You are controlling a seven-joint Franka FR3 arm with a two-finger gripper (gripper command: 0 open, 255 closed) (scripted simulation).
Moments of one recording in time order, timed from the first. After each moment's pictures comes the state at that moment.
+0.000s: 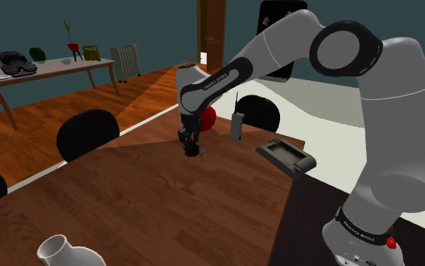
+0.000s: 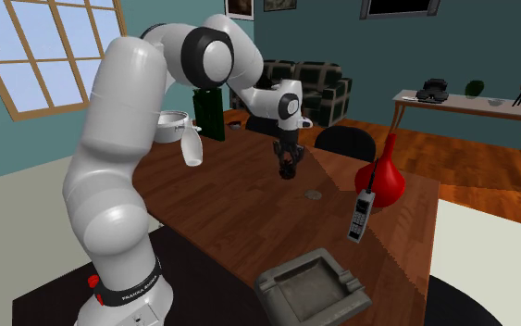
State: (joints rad) arm 0.00 0.47 0.15 -1.76 -0.12 2.22 0.09
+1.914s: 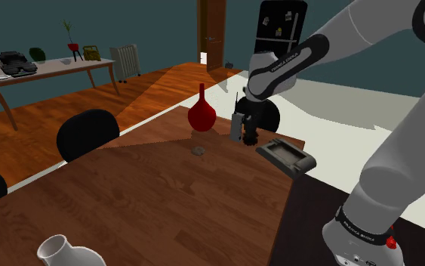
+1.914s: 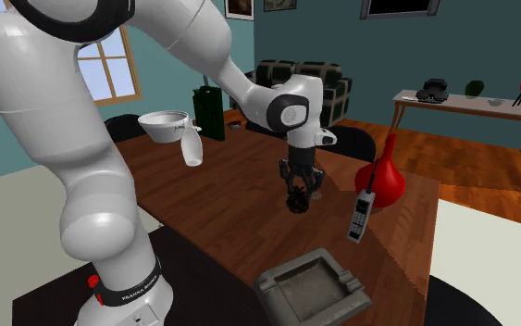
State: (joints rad) arm -0.25 -0.10 0.00 -2.41 -0.04 2.32 -0.34
